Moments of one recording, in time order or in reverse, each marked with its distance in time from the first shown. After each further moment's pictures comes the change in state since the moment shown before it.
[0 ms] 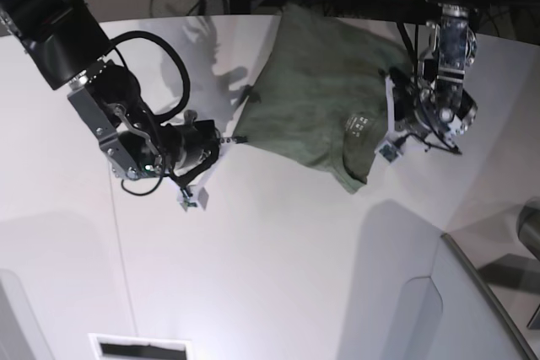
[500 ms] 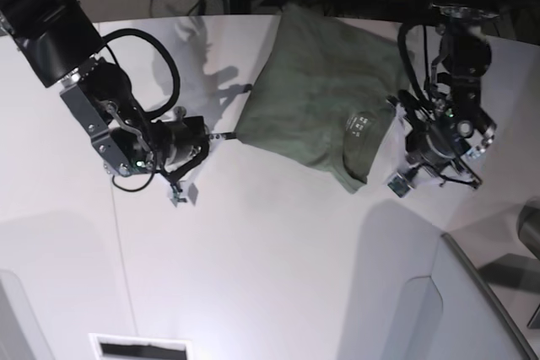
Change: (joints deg) left arm 0.4 -0.8 0.0 18.2 -3.6 -2.3 11.2; right arm -0.6 1.7 0.0 0.0 -0.2 0.0 -0.2
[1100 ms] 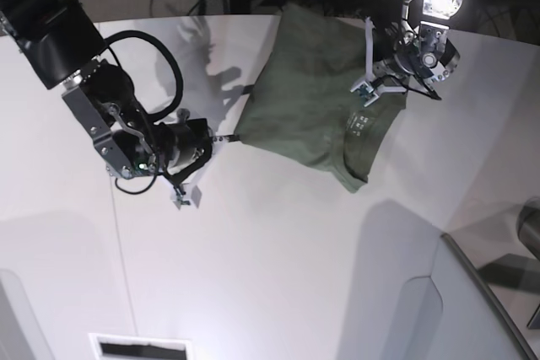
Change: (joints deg) left arm 12.9 3.1 1.5 -9.8 -0.4 -0.1 -6.1; right arm 0.5 -0.4 0.0 -0.1 0.2 0.0 0.0
